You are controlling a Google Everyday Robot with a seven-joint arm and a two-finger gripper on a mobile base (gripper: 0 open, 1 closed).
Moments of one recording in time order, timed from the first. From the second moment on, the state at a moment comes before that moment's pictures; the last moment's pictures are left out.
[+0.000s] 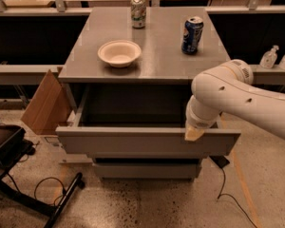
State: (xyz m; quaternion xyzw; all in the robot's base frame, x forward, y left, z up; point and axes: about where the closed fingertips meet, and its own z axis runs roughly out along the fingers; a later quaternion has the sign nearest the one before) arm 0.568 -0.162 0.698 -0.65 0.75 -0.09 0.14
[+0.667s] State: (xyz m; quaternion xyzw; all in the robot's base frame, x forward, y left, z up) arm 0.543 -0.158 0.709 -0.66 0.74 -0.06 0.15
